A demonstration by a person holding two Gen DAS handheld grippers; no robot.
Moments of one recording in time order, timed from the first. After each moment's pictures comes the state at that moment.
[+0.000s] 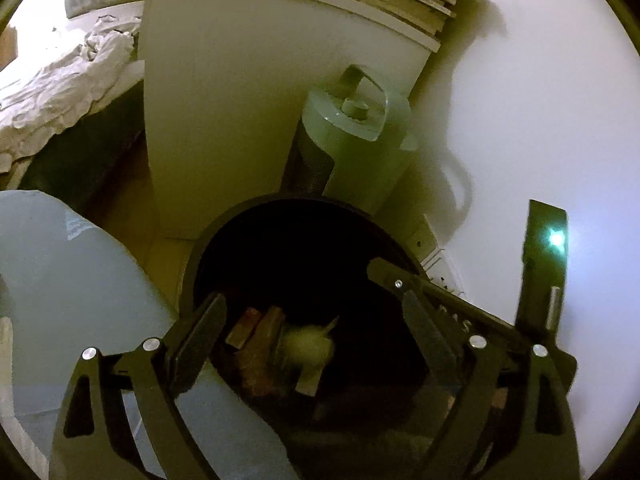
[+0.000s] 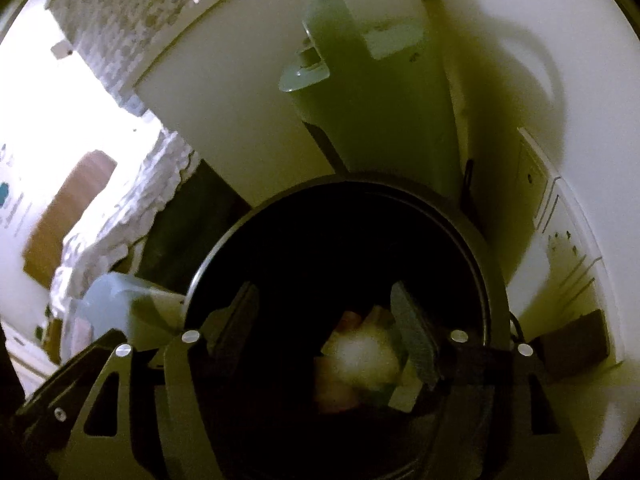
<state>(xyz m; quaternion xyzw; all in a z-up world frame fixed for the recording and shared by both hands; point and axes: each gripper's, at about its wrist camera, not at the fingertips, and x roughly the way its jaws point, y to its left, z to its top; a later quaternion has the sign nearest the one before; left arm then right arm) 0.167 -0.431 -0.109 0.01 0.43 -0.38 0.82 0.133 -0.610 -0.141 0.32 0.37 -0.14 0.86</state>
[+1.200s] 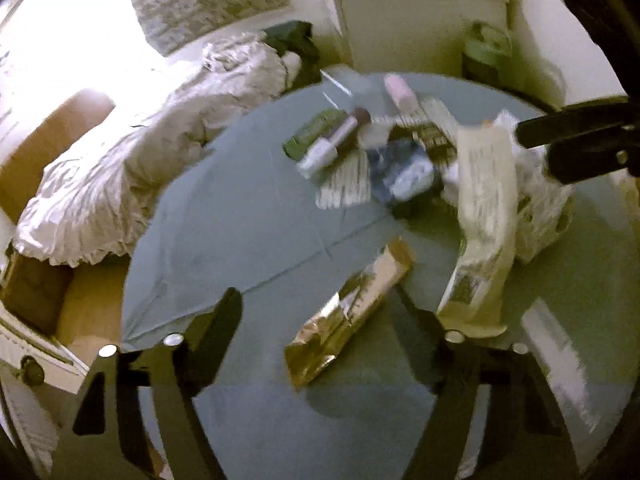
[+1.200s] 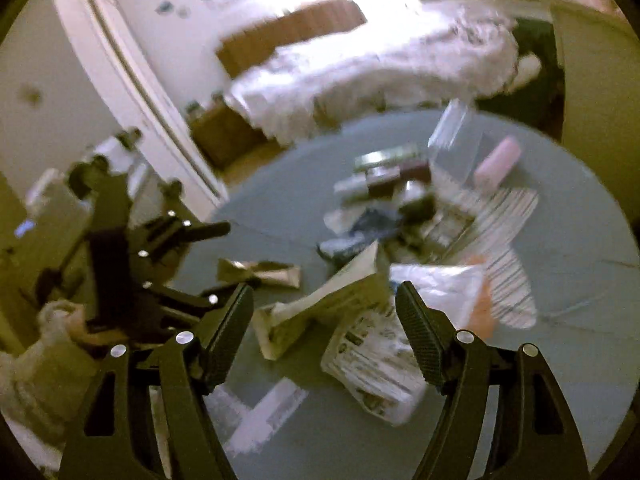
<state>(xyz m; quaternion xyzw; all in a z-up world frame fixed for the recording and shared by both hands) 0.082 -0.040 -0.112 0.23 0.40 -0.20 0.87 0.114 -0.211 -0.041 0.09 0.45 0.27 0.84</state>
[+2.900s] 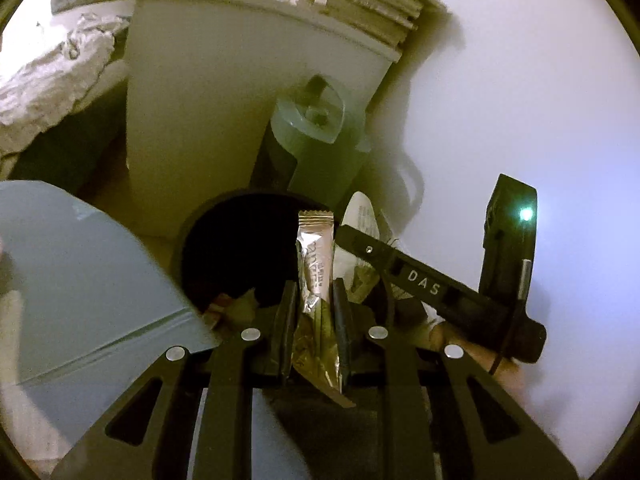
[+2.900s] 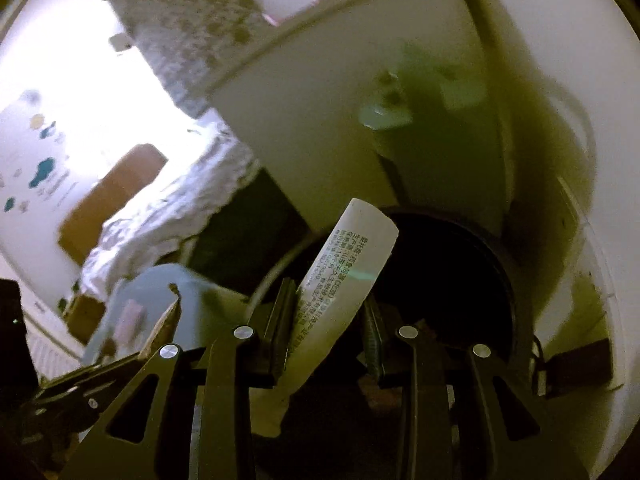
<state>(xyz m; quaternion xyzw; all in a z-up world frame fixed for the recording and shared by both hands) 0.141 -0.402 -0.089 -0.02 0.43 -0.43 0.80 0.117 -0.592 -0.108 0.28 0.33 -0.07 0.90</state>
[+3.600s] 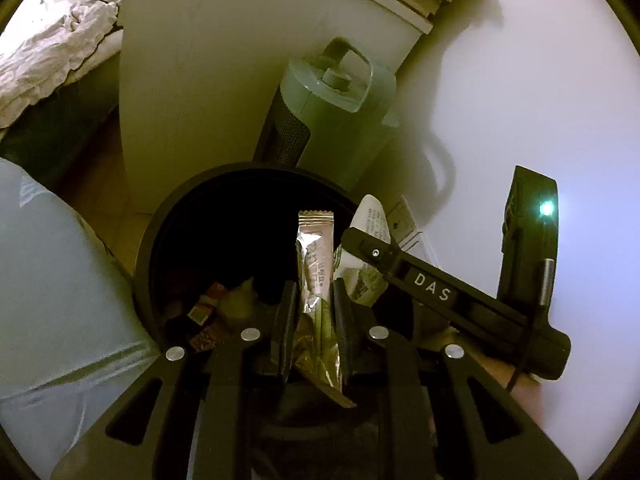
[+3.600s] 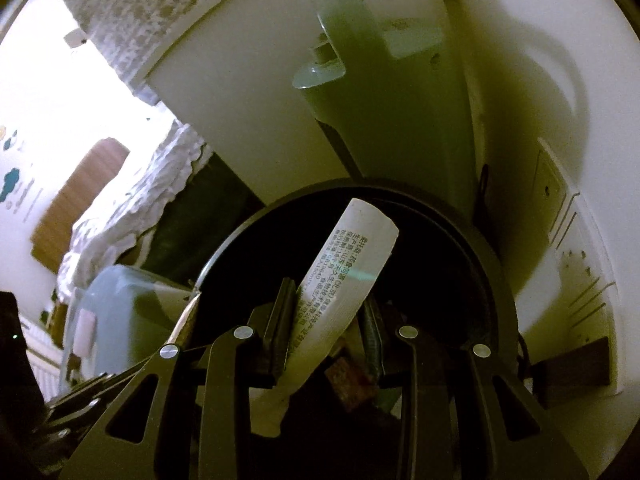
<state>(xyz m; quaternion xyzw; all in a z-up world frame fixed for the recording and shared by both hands) 0.168 -0.443 -0.127 -0.02 0.47 -0.41 0.78 0.144 -0.617 -0.143 0.30 0.38 -0.11 0.87</state>
